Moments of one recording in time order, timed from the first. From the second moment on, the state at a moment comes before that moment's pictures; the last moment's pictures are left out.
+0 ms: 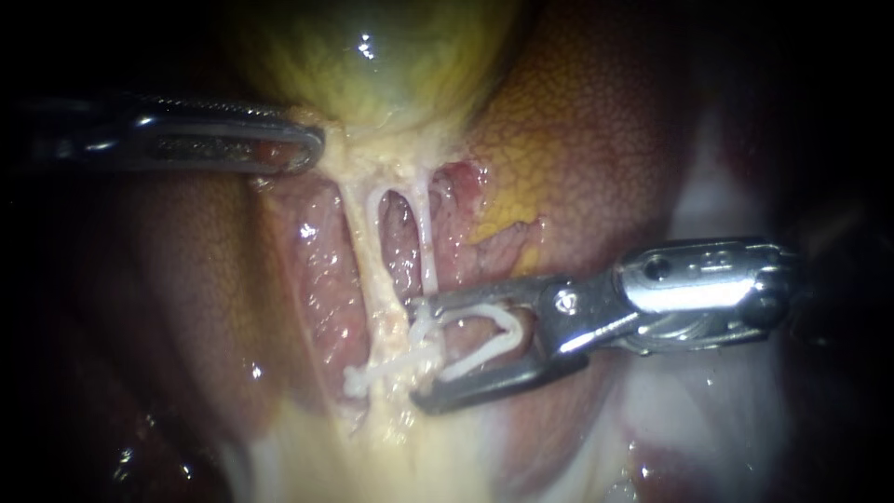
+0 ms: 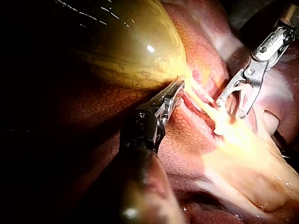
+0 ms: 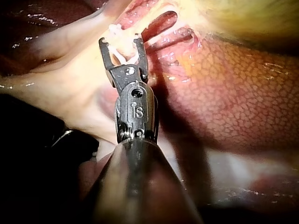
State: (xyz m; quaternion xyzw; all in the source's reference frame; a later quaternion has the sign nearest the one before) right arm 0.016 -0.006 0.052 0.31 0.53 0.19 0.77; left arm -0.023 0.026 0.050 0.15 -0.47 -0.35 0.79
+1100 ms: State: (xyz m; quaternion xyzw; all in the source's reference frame) right arm 0.017 -0.005 0.056 0.32 0.53 0.19 0.77; left arm -0.023 0.026 0.050 0.15 -0.47 -0.35 0.79
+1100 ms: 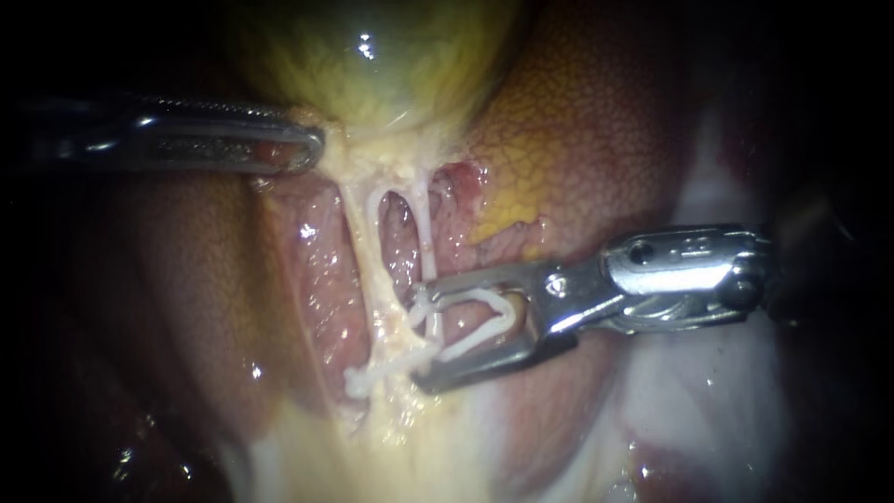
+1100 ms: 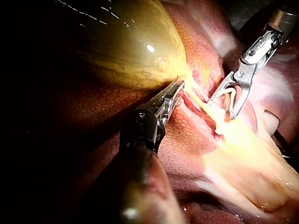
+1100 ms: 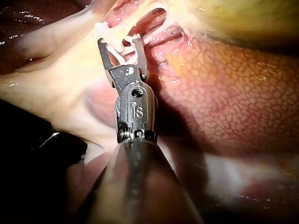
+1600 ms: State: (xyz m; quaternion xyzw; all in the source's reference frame) right arm 0.017 -0.004 0.059 0.34 0.54 0.20 0.74; left arm -0.023 0.026 0.050 0.15 -0.47 -0.35 0.79
